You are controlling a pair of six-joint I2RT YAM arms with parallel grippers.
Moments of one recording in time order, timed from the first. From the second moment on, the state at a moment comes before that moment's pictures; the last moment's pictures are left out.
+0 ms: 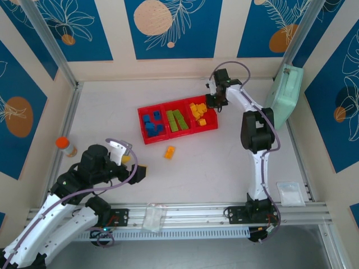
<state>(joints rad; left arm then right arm) -0.60 0.54 0.72 -0.81 0.26 -0.26 0.21 2.22 1.88 -0.82 -0.15 0.03</state>
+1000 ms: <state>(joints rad) -0.60 0.51 0.72 -0.81 0.26 -0.26 0.23 1.57 1.14 -0.65 -0.10 0.42</state>
